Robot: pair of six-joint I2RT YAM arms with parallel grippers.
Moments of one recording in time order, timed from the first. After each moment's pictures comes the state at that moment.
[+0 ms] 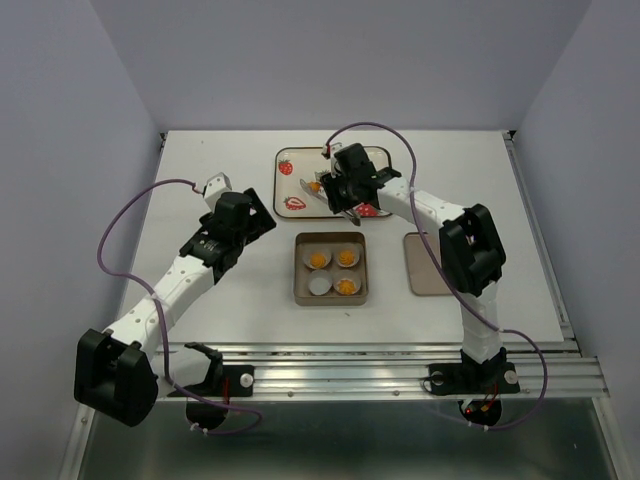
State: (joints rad) left arm -0.41 1.14 0.82 -0.33 -0.36 -0.75; right arm 0.60 2.08 1.70 -0.43 0.03 0.08
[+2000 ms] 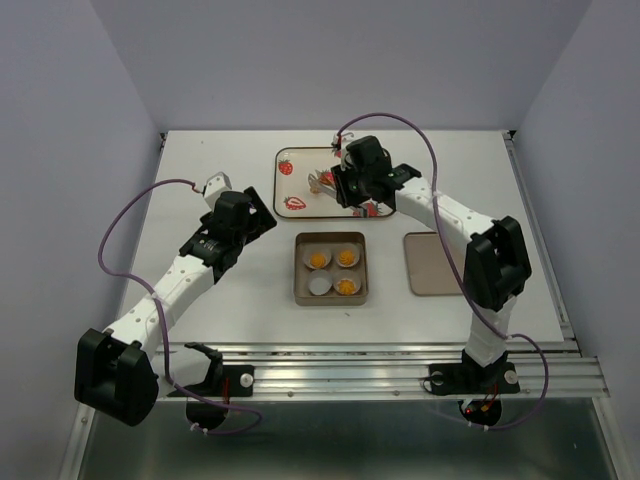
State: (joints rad) left arm -0.40 1.14 0.83 -0.32 -0.34 -0.76; right arm 0.60 1.91 1.64 -0.47 0.02 0.11
